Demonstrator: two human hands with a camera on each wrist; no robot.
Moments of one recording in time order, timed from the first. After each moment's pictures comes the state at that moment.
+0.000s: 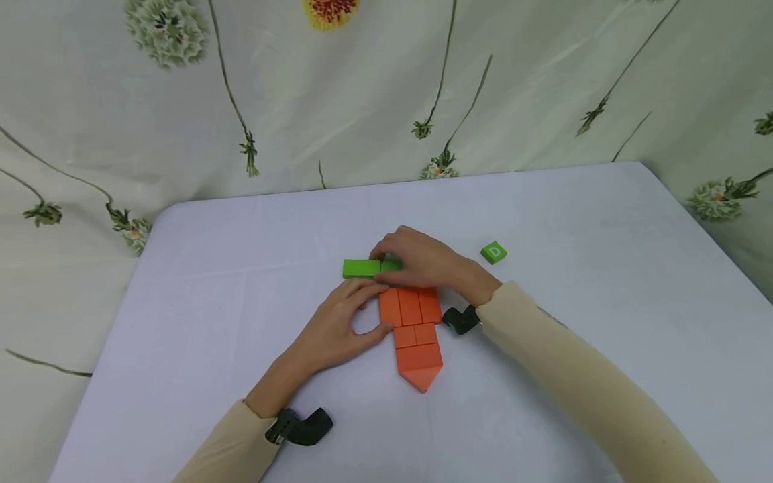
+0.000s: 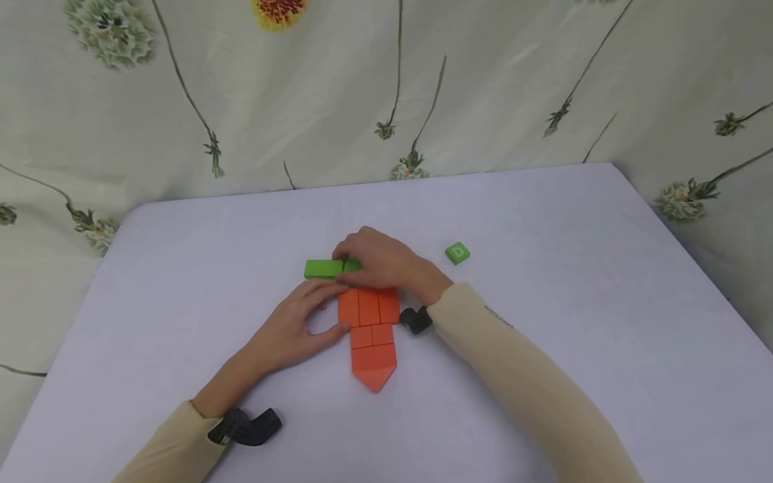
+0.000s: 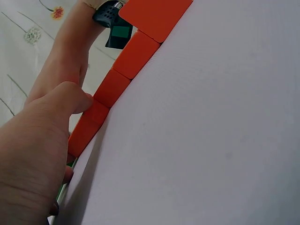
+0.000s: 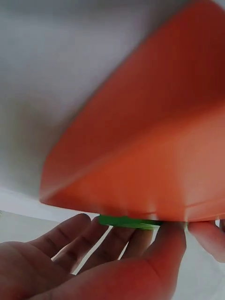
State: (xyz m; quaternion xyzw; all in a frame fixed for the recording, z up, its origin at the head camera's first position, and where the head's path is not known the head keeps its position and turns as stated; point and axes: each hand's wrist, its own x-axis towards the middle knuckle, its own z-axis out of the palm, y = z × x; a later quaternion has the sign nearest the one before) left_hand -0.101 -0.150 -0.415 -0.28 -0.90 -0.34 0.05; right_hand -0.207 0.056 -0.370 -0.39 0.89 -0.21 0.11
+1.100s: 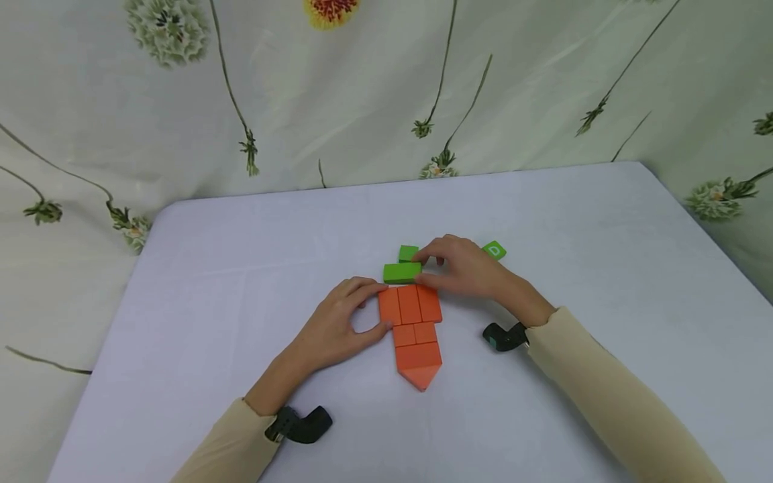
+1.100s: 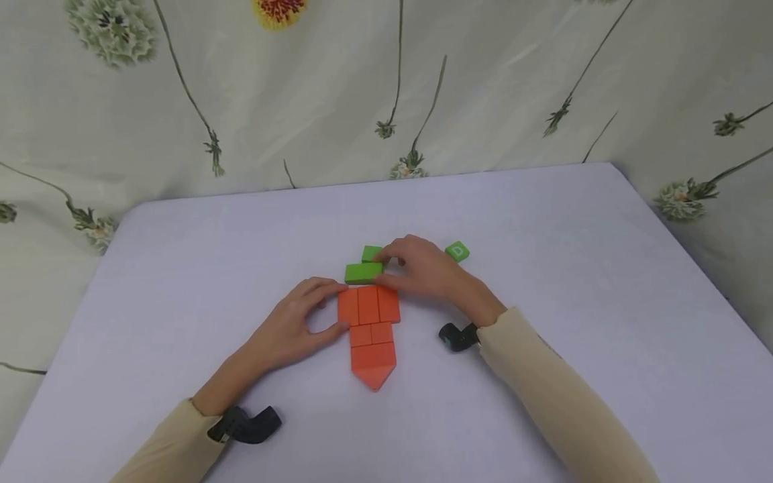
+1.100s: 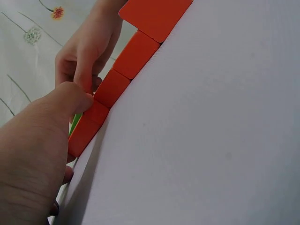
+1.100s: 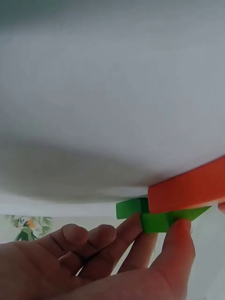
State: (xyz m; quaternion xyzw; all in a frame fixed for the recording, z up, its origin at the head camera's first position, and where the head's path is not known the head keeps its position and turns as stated) left_hand -0.101 -0.150 -0.415 -0.27 -0.90 -0.33 0.04; right_hand -0.181 0.118 -0.372 -0.33 0.90 -0.27 0.06
